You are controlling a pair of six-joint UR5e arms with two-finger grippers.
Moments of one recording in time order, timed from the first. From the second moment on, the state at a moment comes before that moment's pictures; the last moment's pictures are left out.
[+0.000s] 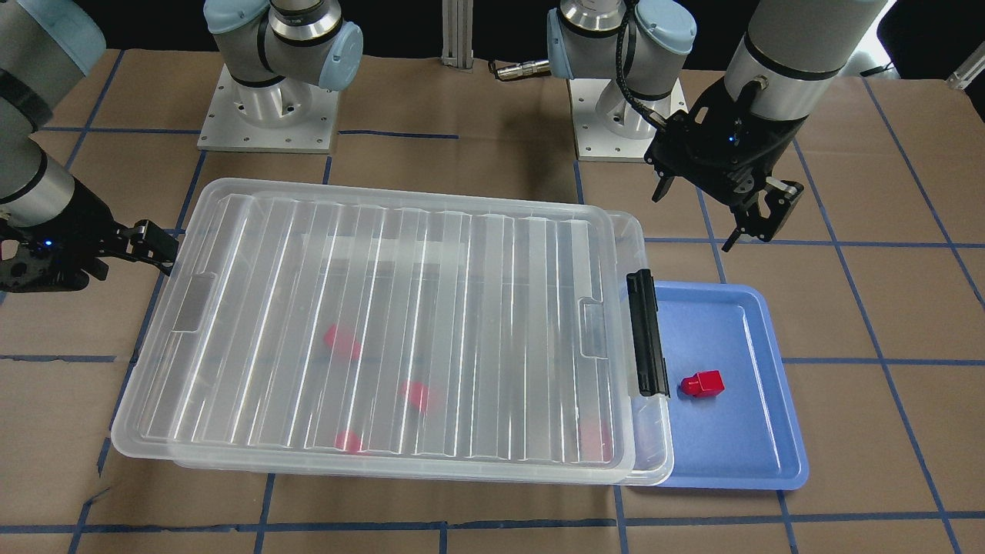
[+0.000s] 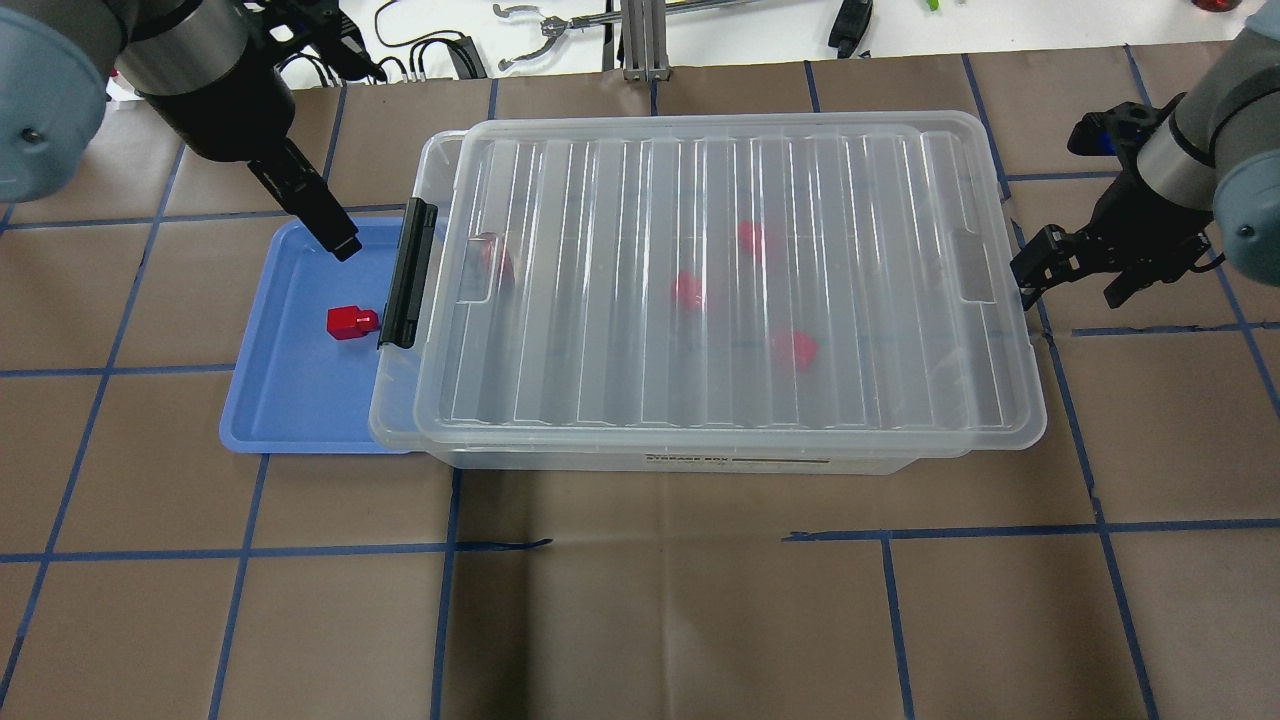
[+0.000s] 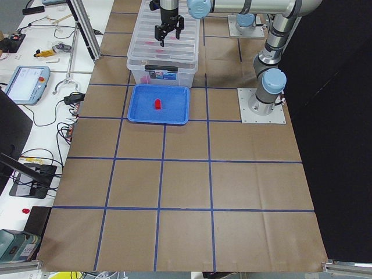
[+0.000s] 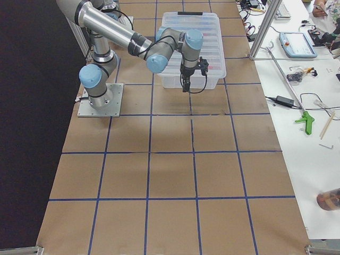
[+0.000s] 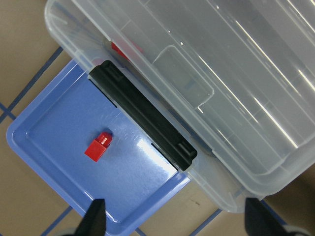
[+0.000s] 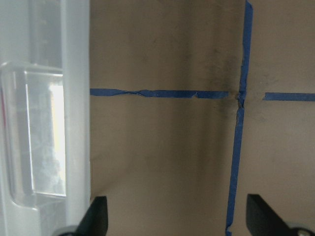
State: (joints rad) left arm -1.53 -1.61 -1.52 -1.55 1.59 0.78; right arm 1.23 -1.48 1.84 -1.85 -1.52 -0.37
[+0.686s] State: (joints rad) left arm -1.55 -1.60 -1.51 -1.55 1.58 0.31; right arm 1.27 -1.47 1.83 -1.86 -1.50 -0.35
